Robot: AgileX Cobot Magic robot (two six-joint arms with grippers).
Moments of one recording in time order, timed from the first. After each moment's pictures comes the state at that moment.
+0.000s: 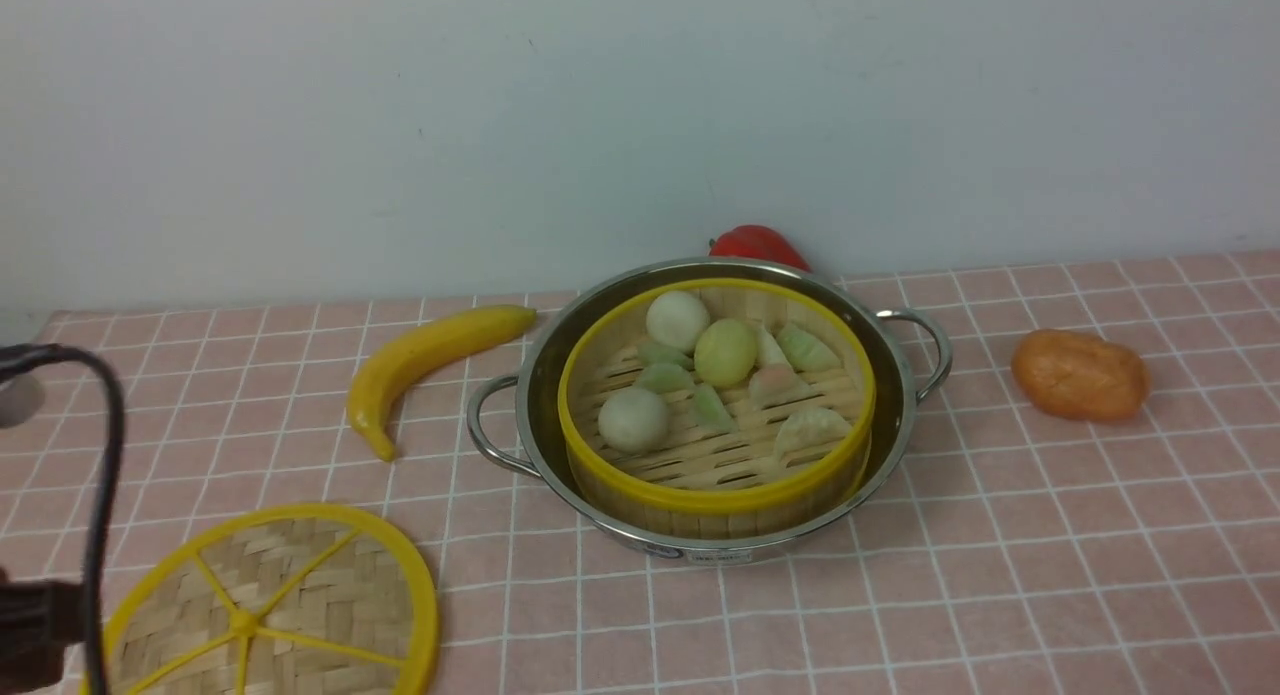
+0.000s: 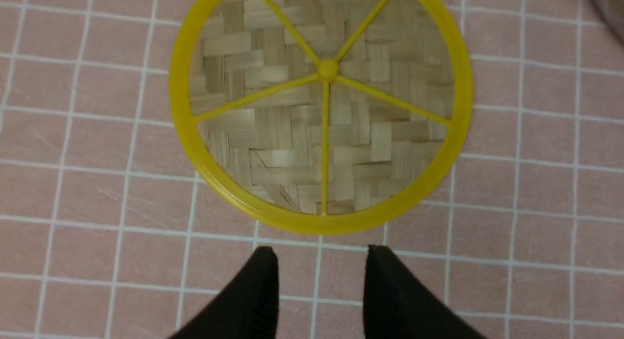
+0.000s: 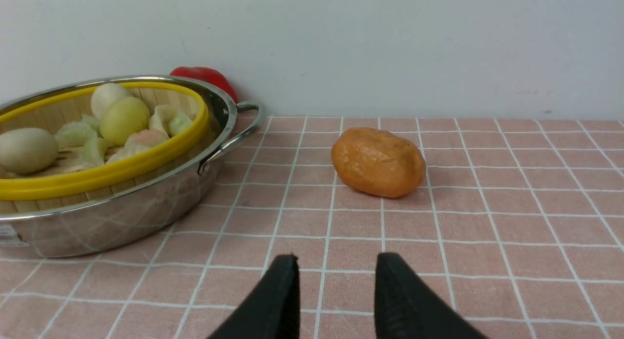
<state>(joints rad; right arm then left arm) 0.11 0.00 0.01 0.10 0.34 0.05 0.14 0.95 -0.84 -0.06 1.18 -0.03</state>
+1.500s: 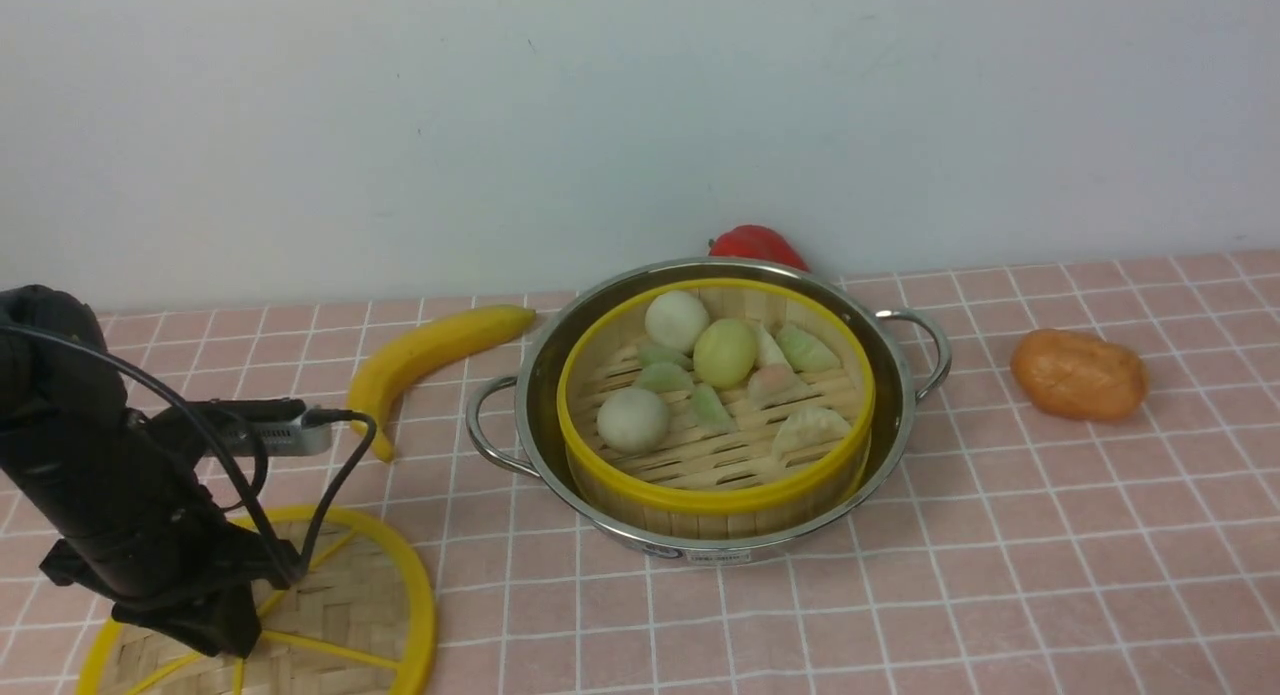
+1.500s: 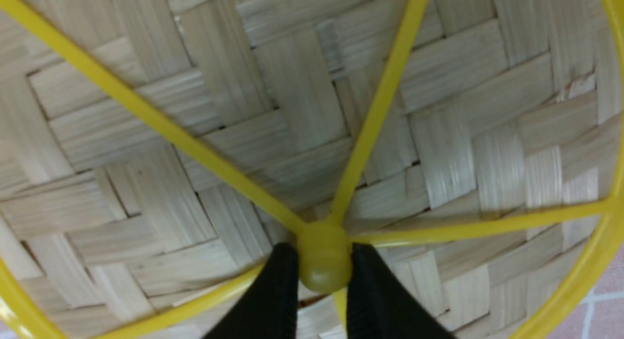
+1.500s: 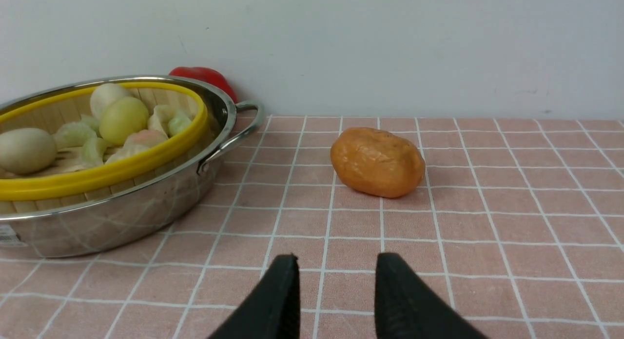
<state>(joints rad) 0.11 0.00 0.01 0.10 0.34 0.05 0.13 1.75 -1.00 -0.11 0.99 0.29</state>
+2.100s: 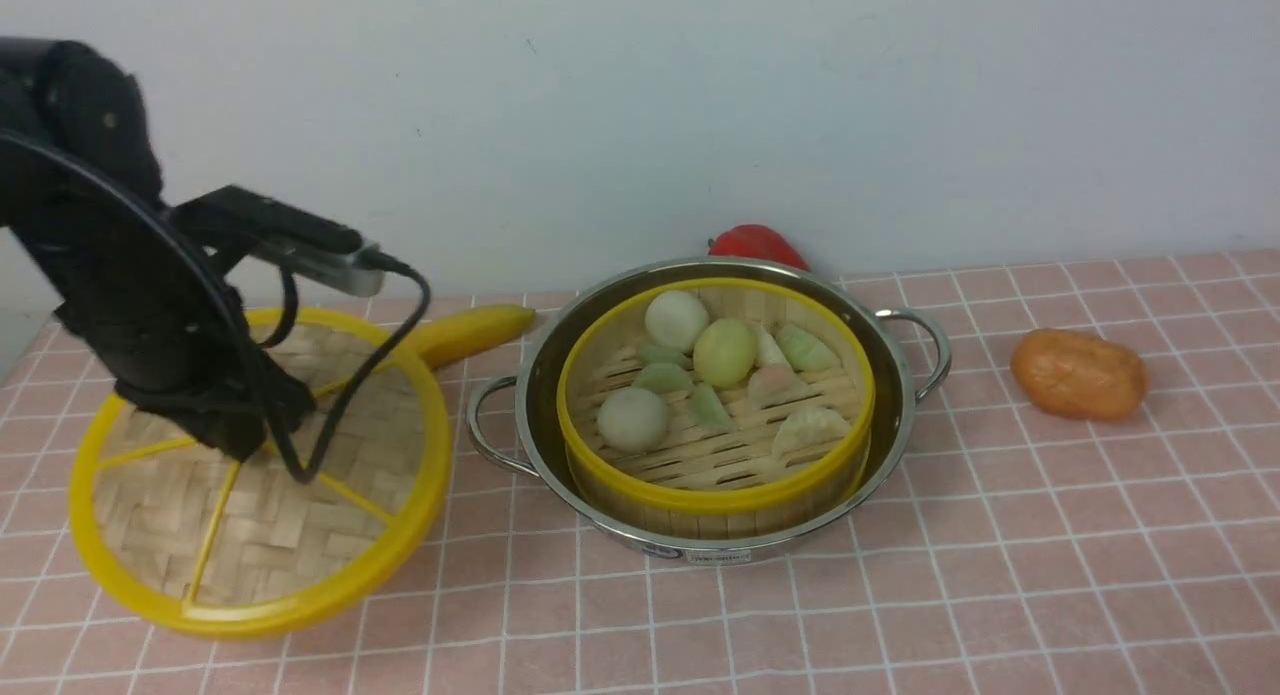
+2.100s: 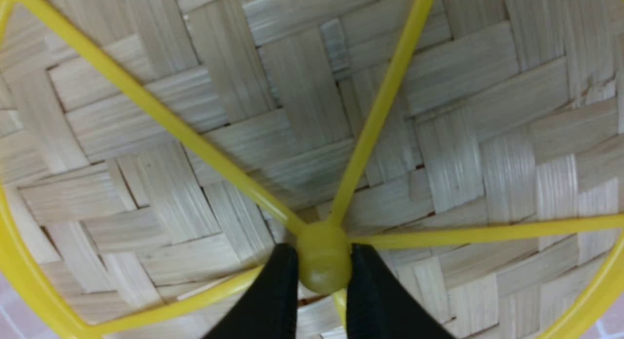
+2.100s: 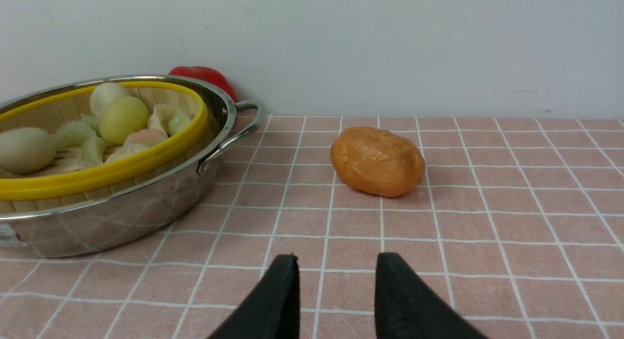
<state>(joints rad) 0.11 0.00 0.01 0.10 0.34 0.05 -0.11 1.69 -1.39 0.12 1.21 0.33</state>
